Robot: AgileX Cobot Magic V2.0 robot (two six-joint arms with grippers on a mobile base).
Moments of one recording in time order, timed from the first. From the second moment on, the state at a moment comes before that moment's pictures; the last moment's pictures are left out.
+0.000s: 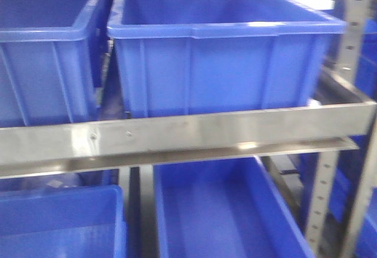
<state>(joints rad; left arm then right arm) -0.20 0.74 -0.74 0.24 0.62 -0.45 0.05 0.78 -0.73 0.30 0.37 -0.10</state>
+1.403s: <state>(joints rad) -0.20 0.74 -0.74 0.24 0.62 -0.45 0.05 0.78 -0.73 0.30 0.37 -0.10</state>
